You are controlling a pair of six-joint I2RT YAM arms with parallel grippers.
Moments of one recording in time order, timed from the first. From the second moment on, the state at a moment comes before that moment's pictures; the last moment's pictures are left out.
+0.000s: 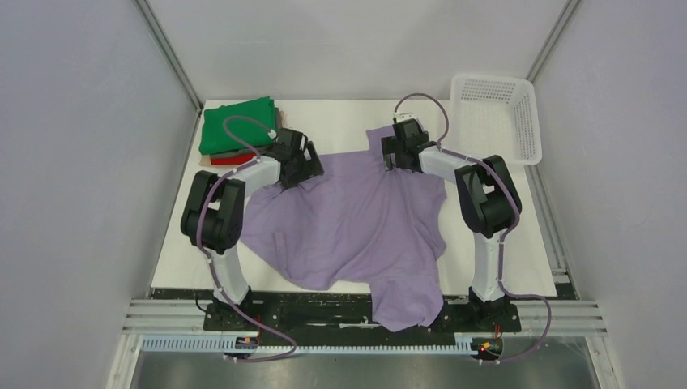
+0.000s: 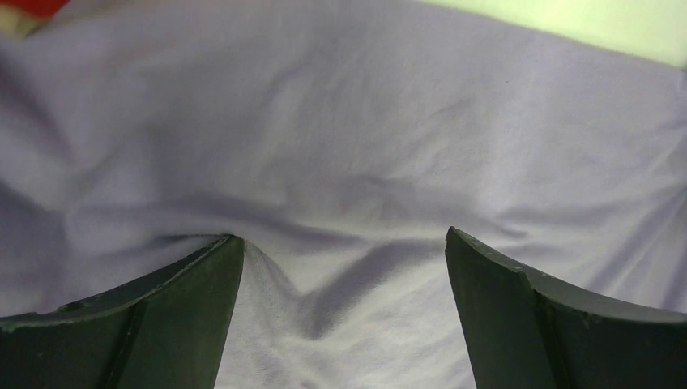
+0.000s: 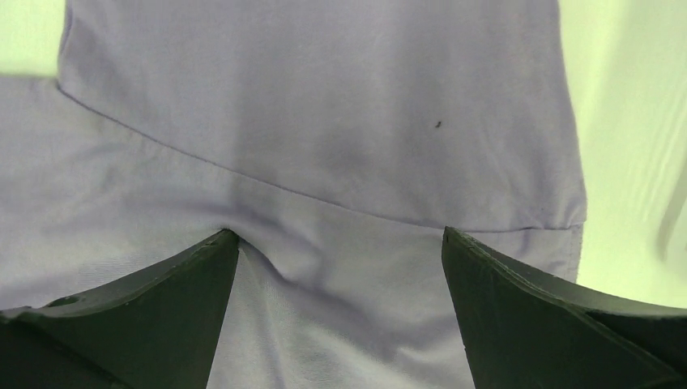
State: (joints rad) left arm -0.31 1.85 1.15 -0.26 -0.04 -0.64; right arm 0.39 2.04 1.33 -0.15 0.29 0.14
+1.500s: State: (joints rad) left arm -0.54 1.65 0.96 -0.37 -0.13 -0.68; right arm 0.52 1.63 0.79 0.02 0.22 0.18
